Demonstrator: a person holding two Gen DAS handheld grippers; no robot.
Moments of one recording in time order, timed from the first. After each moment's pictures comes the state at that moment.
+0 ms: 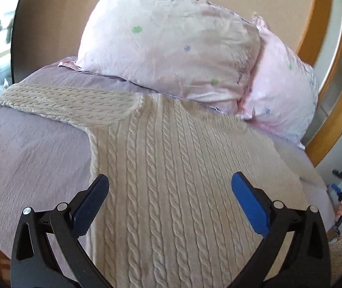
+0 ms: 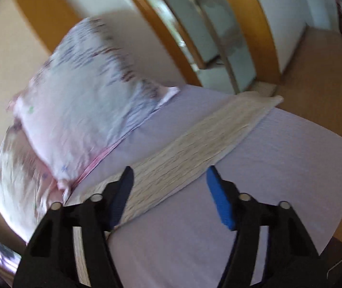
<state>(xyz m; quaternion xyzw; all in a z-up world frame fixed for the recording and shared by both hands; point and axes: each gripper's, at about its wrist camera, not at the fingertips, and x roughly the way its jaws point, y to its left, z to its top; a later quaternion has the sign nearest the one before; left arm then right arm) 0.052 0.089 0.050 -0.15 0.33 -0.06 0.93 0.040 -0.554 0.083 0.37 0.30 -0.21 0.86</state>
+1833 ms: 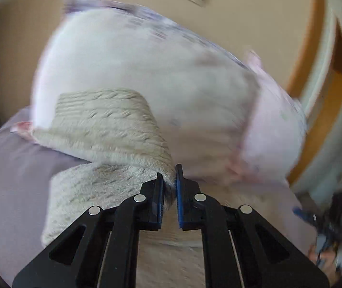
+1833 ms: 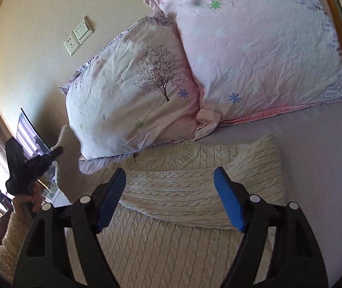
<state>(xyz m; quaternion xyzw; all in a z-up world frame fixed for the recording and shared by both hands) 0.193 0.074 0.114 -0.11 0.29 -0.20 0.93 0.161 -0.292 0.107 0.22 0.34 0.17 0.90</state>
